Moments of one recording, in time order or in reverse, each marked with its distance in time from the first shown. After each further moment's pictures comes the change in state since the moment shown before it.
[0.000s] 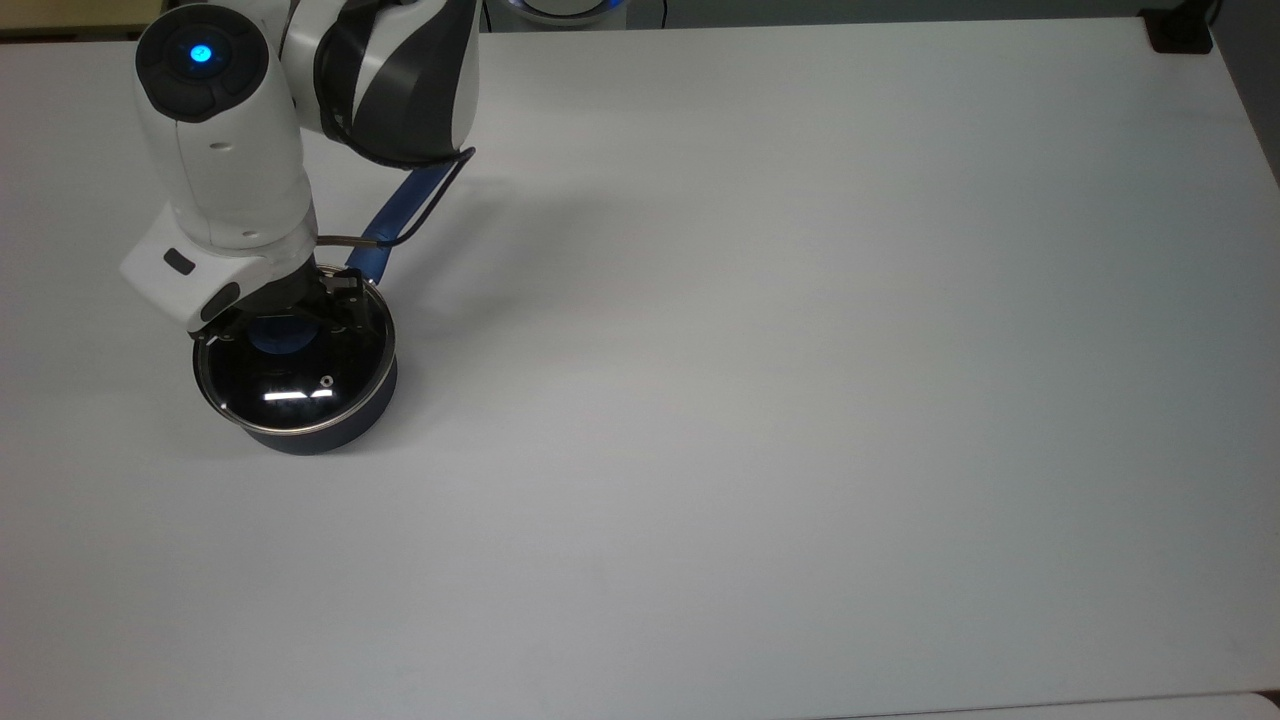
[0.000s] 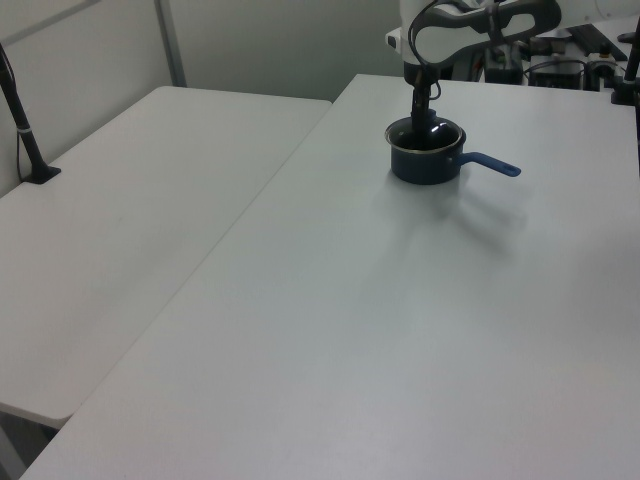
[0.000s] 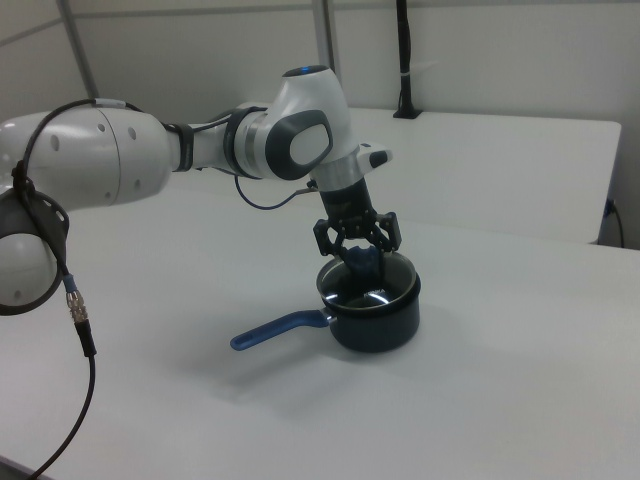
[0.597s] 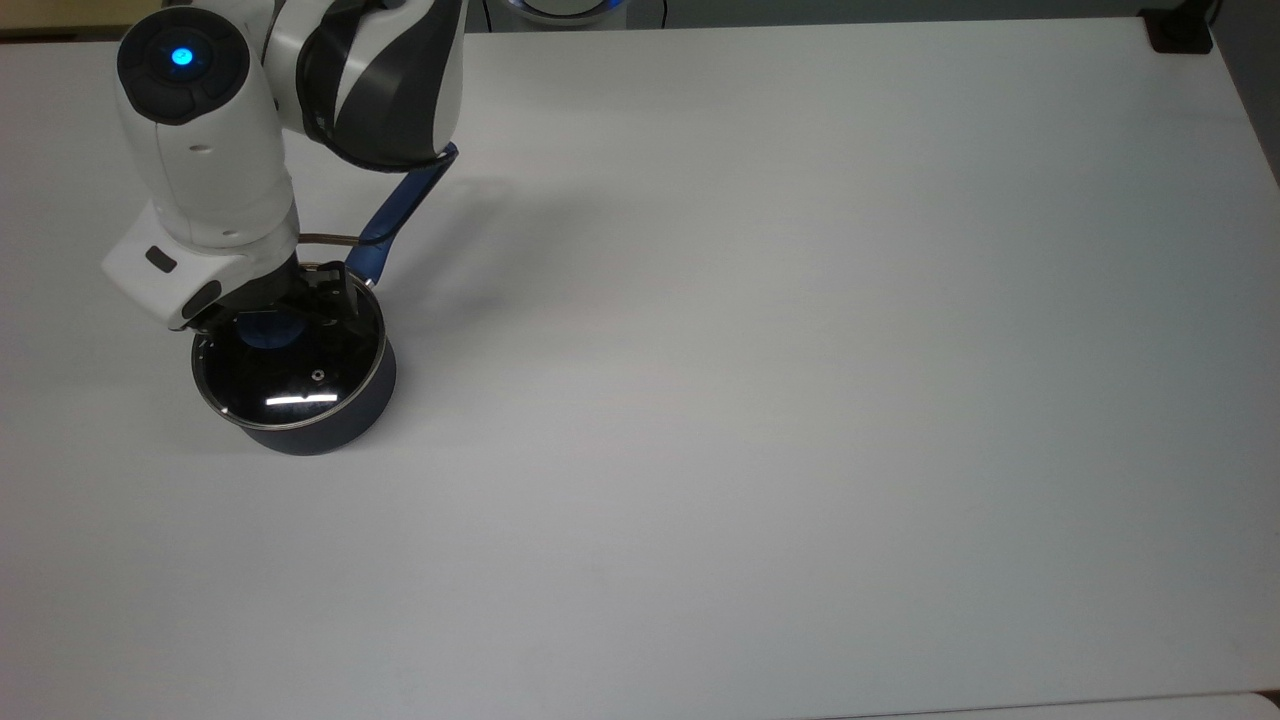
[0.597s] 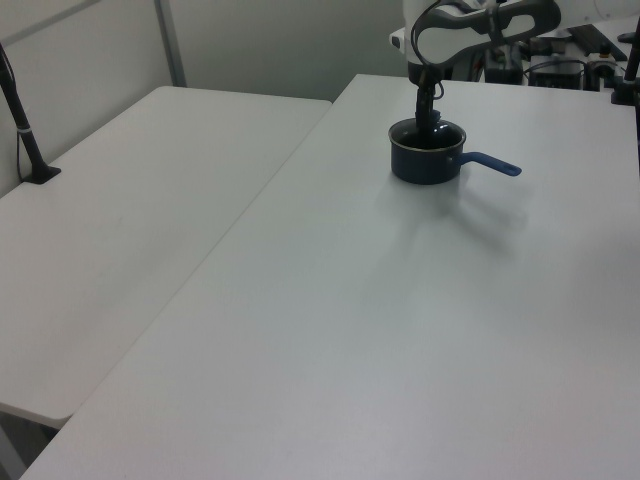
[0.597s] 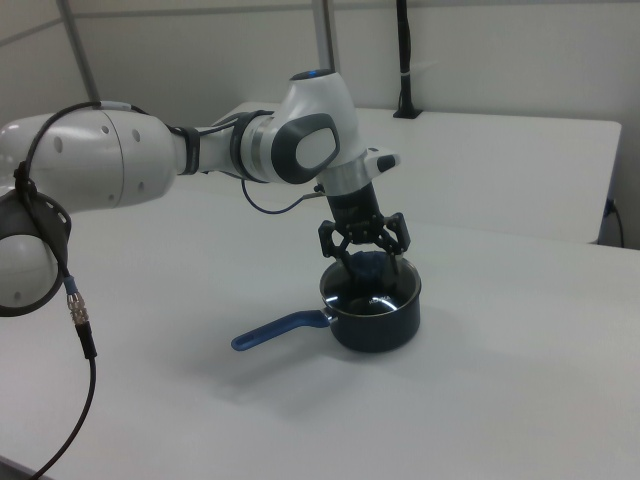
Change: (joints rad) arm -0.006 0.005 -0.019 -0.003 -0.003 -0.001 -0.015
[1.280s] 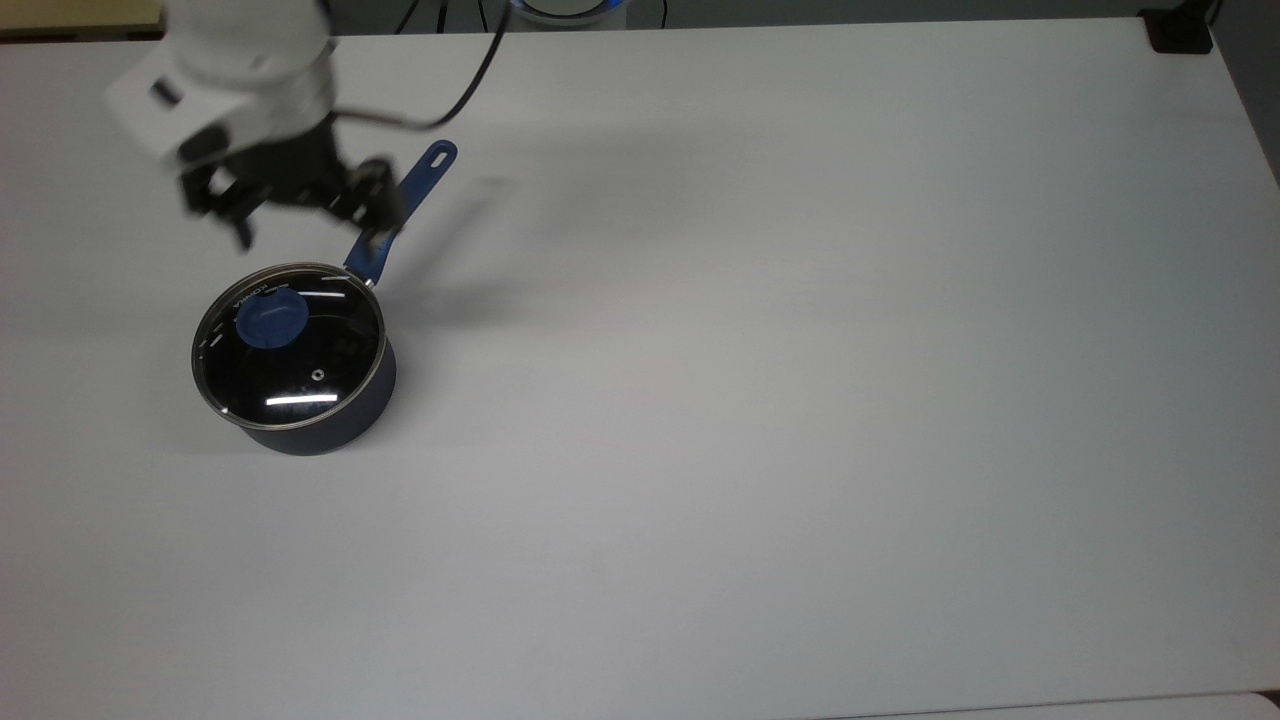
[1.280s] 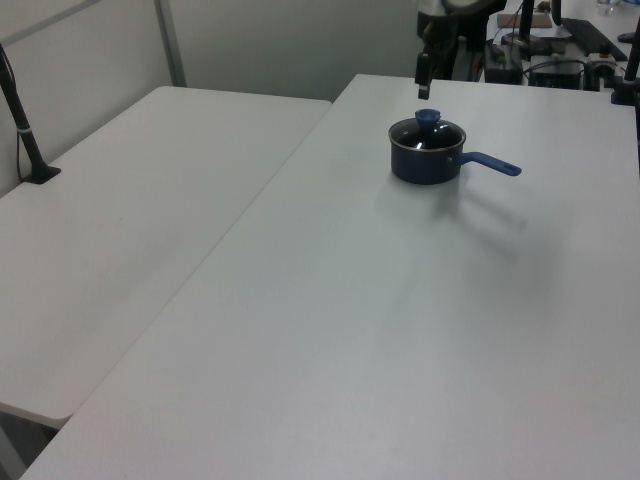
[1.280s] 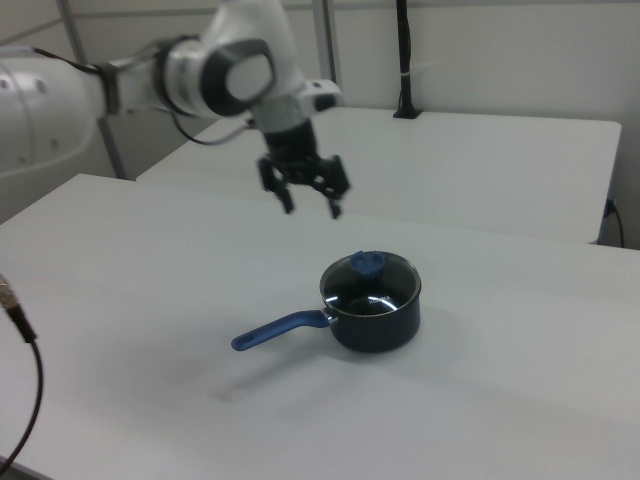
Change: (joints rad) arm 0.053 -0.272 0.061 -0.100 0.001 -0.130 0.276
